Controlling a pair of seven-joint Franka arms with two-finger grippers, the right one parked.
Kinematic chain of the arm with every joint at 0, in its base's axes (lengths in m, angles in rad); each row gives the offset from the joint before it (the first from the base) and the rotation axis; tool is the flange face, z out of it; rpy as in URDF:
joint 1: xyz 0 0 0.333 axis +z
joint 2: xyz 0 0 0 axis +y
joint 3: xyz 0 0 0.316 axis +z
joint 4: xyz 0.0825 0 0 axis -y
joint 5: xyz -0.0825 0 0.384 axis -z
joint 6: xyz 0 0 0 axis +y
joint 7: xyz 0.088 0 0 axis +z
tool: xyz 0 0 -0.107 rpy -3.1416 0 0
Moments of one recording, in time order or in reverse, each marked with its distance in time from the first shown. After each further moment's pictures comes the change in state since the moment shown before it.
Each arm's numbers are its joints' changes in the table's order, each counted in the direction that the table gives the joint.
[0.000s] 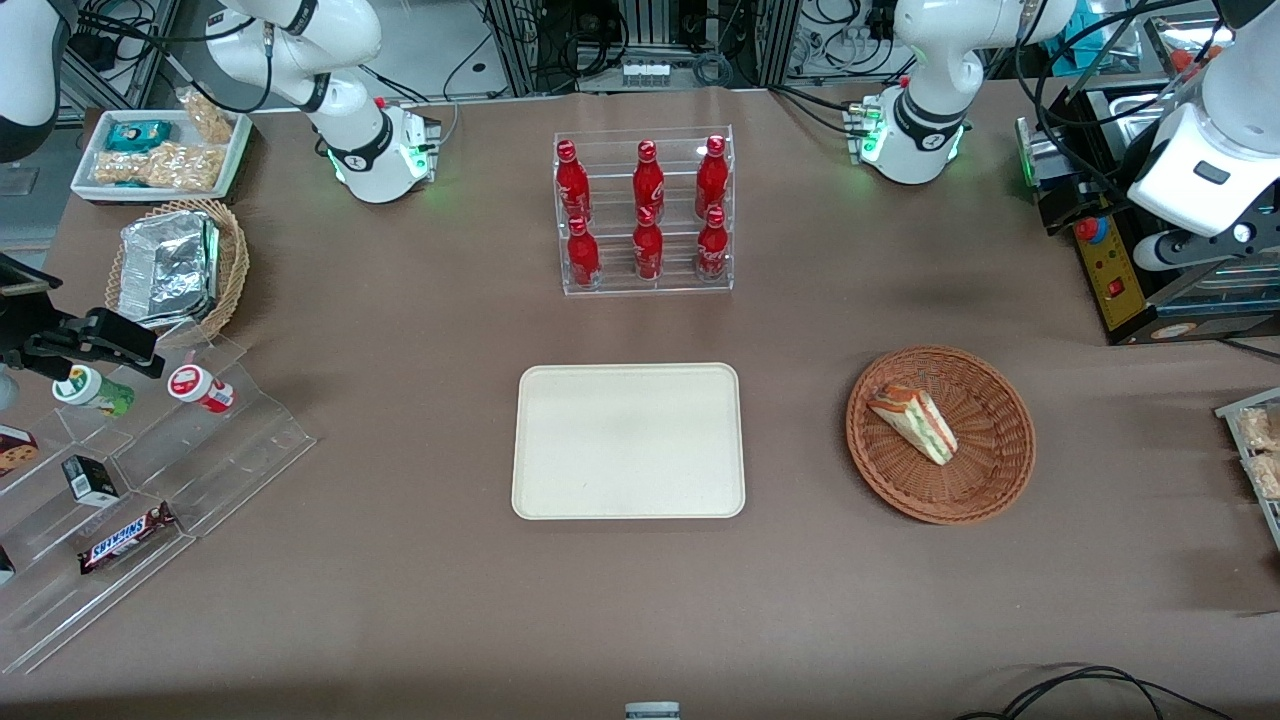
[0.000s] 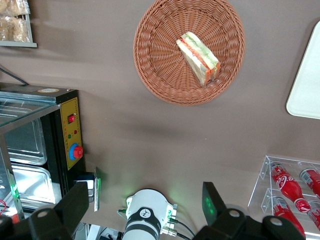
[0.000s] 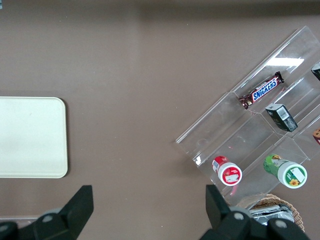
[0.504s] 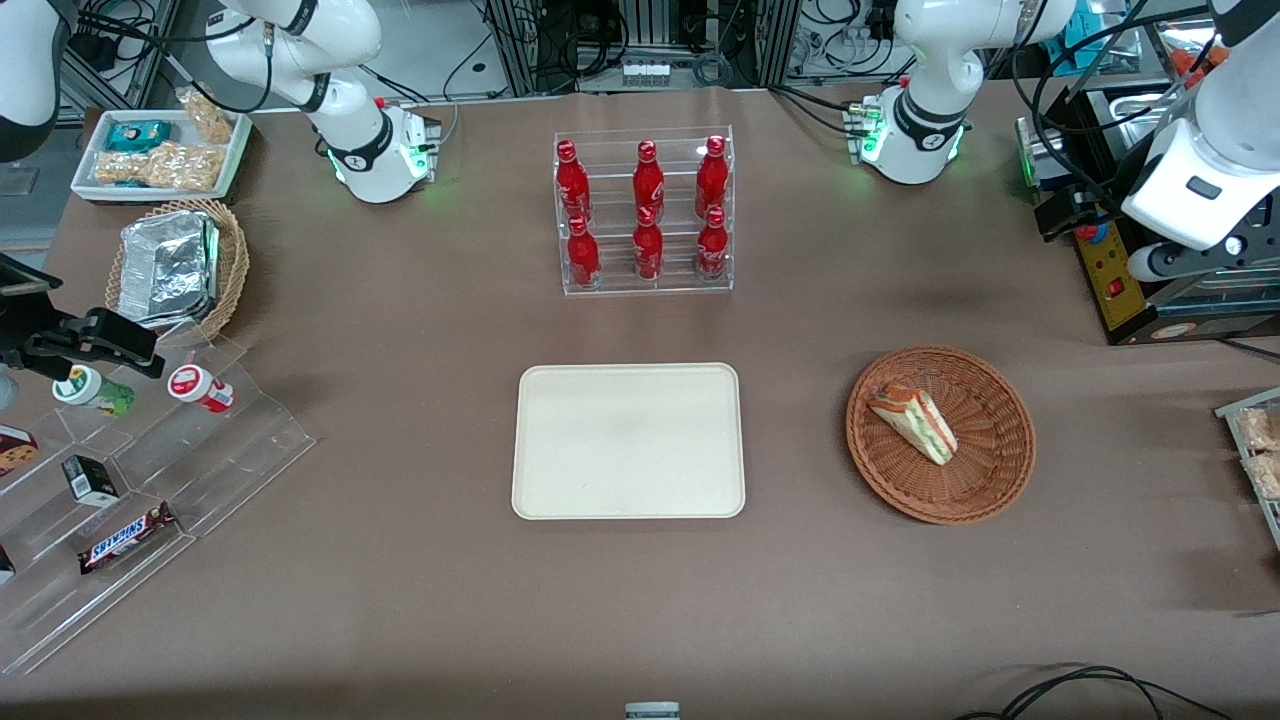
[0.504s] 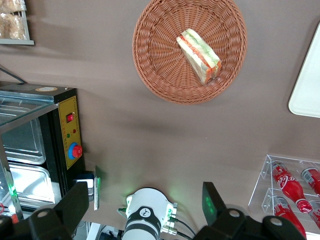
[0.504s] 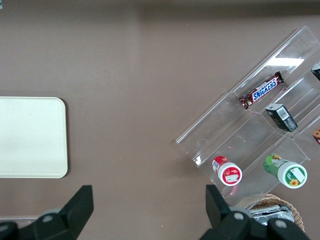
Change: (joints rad) arm 0.000 0.026 0.000 -0.001 0.000 0.000 0.001
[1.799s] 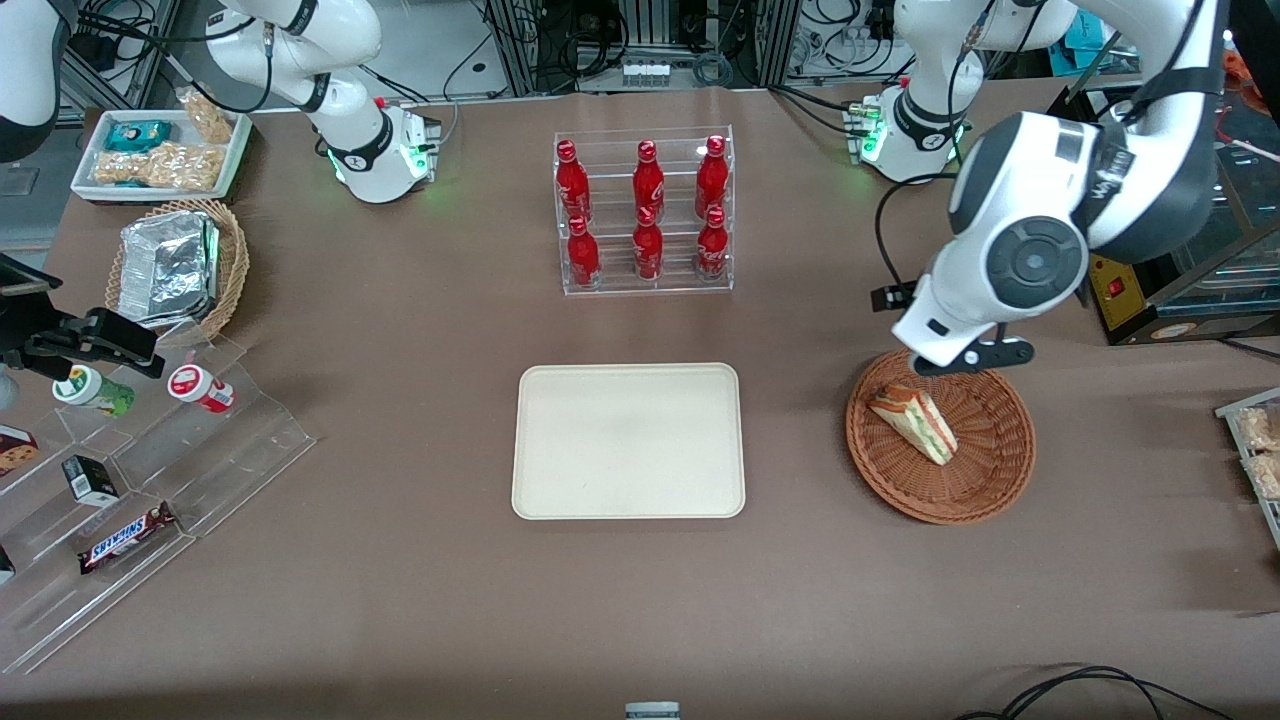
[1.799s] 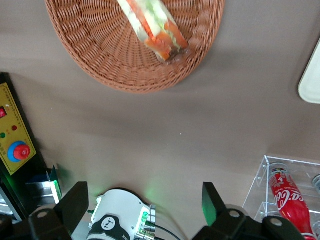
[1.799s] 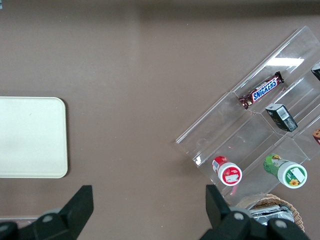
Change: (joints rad) arm -0.173 0.128 -0.036 -0.299 0.035 -0.244 0.202
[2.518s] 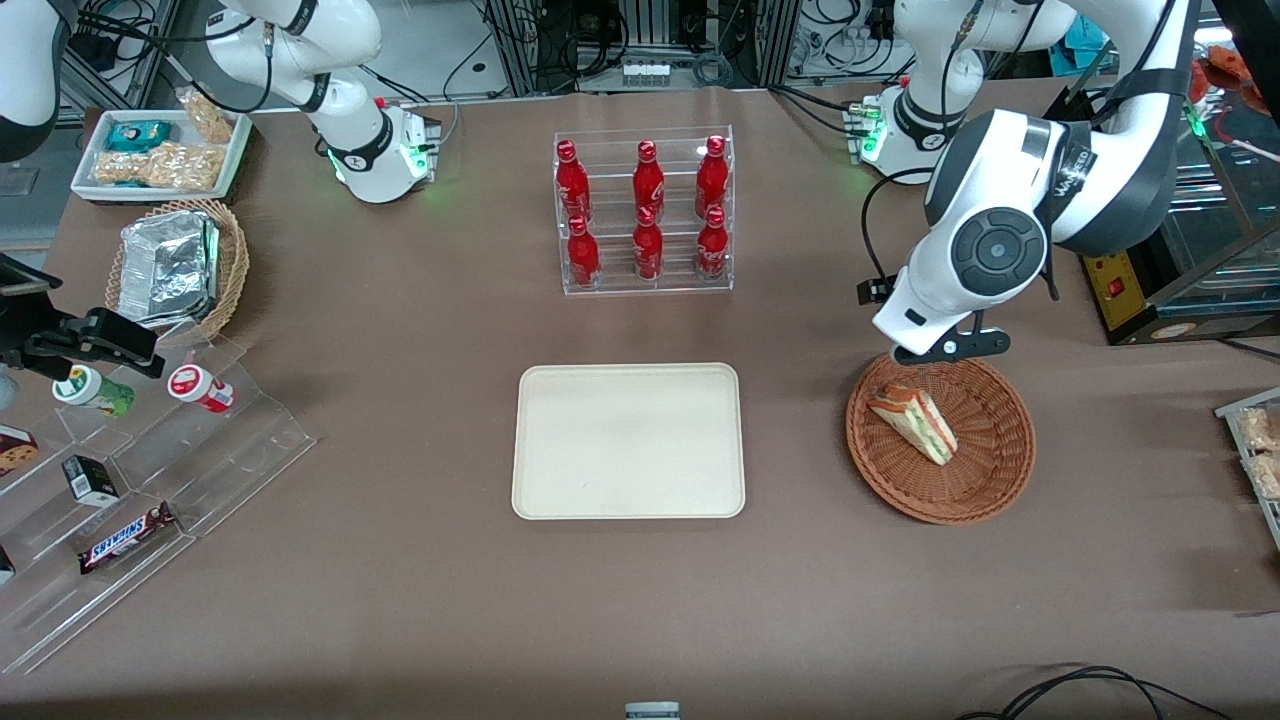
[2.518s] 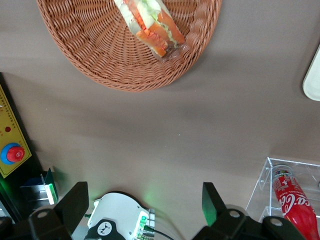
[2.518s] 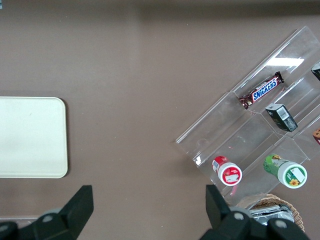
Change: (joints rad) arm -0.011 -0.019 0.000 -0.065 0.000 -0.069 0.006
